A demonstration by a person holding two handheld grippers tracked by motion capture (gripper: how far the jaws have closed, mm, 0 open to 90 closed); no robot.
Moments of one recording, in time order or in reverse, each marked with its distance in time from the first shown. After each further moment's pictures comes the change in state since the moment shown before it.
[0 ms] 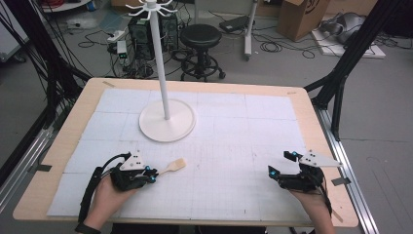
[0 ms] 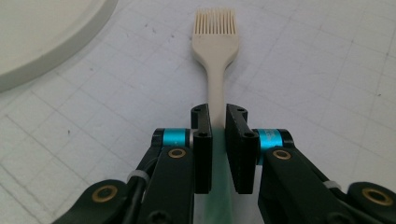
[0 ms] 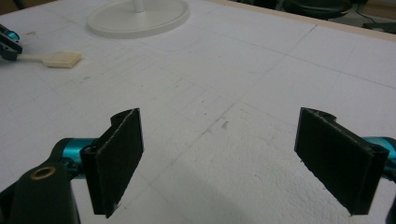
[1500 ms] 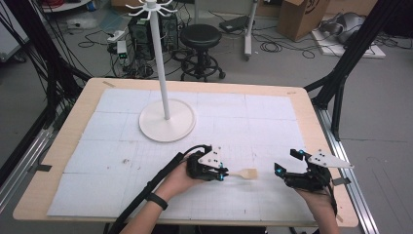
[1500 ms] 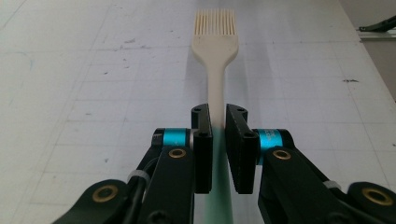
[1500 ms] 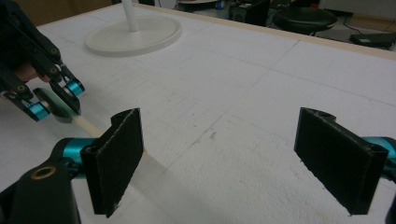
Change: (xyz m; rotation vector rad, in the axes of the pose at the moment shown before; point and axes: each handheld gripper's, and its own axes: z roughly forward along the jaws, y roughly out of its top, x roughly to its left) left arm -0.064 0.132 0.132 -0.092 -0.353 0.385; right arm -0.006 0.004 -0.014 -0.054 -0.019 0.026
